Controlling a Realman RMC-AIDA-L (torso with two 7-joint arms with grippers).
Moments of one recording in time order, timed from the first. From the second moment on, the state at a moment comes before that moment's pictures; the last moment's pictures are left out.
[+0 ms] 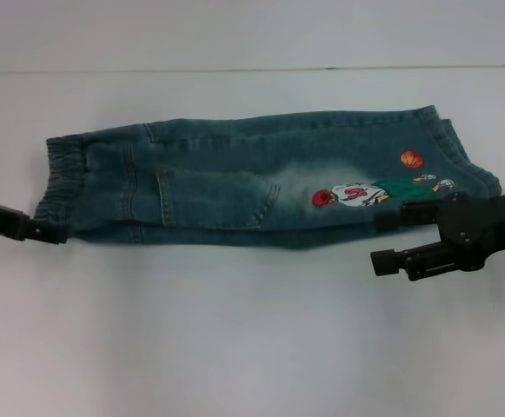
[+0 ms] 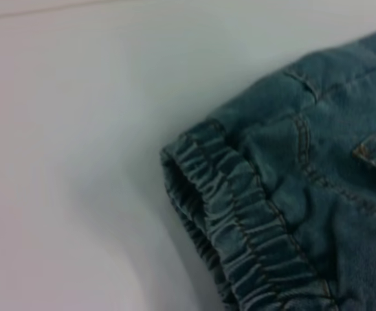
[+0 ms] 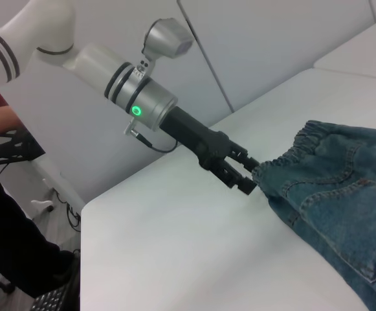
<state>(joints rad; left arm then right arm) -0.61 -2.06 0.66 0.96 2.69 1.36 -2.13 0.63 1.96 -0.70 -0.62 -2.11 -1.80 1.64</state>
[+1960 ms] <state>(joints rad) -0.61 -2.06 0.70 1.12 2.54 1.52 -2.15 0.63 1.99 -0.71 -0.61 -2.12 -1.69 1.60</state>
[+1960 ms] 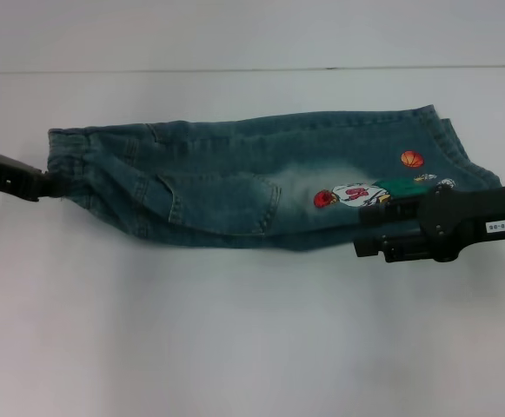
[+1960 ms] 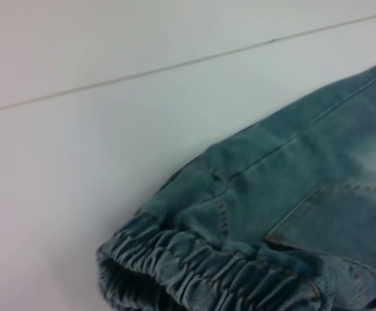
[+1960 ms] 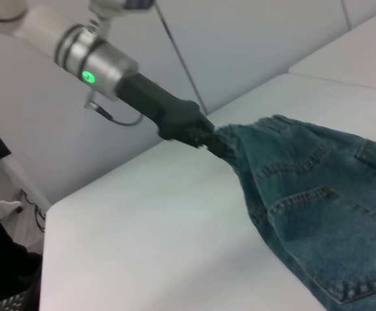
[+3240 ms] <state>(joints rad) -0.67 -1.99 0.59 1.13 2.17 1.77 -2.15 0.83 2.11 -0.68 -0.02 -1.56 -0.86 0.93</state>
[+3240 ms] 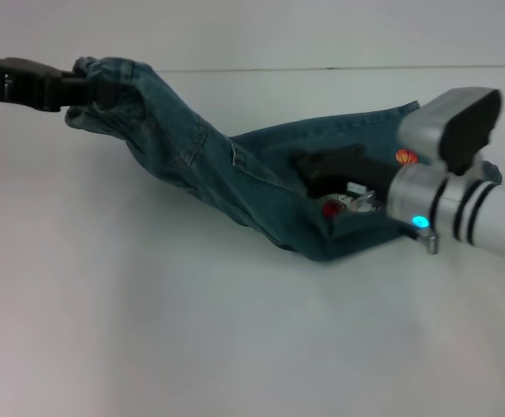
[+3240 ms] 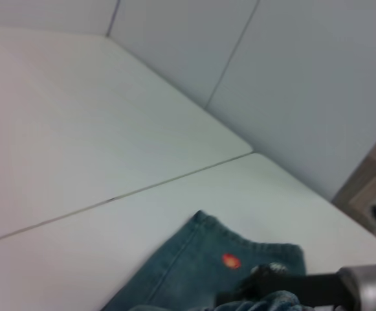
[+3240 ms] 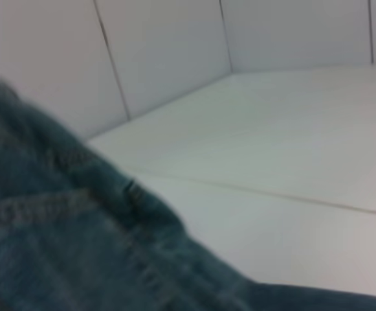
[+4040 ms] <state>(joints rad) -0.71 -1.98 0.59 1.08 2.12 1.79 -2.14 0.98 2.12 -0.25 0.35 -1.98 -0.75 0.67</state>
